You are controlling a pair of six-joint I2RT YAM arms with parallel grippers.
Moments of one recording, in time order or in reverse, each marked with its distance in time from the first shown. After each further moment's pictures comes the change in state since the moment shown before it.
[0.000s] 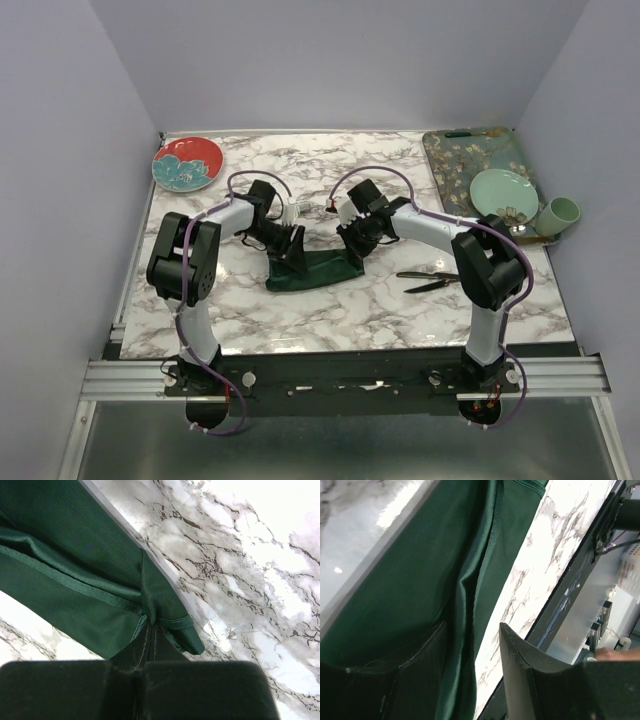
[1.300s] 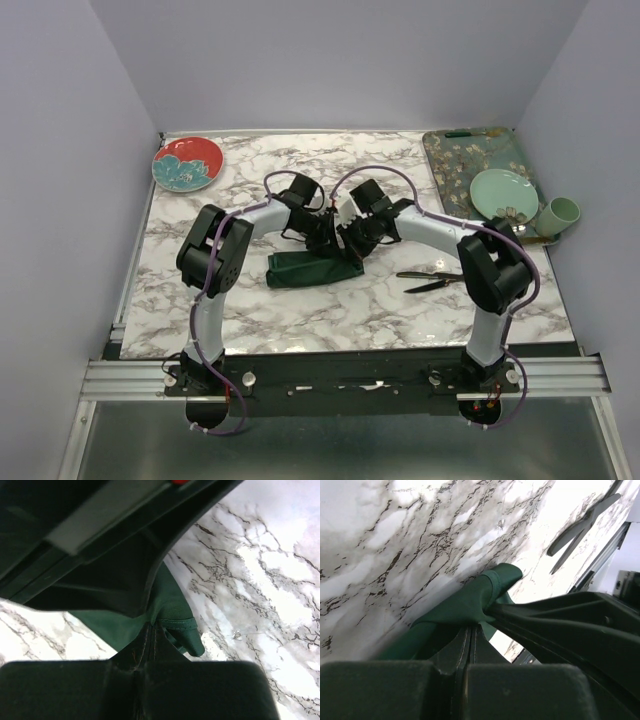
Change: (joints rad) left arm -0.210 0.163 0.143 0.344 -0.145 -0.666; right arm 0.000 -0.053 -0.044 0.046 -0.052 -0.027
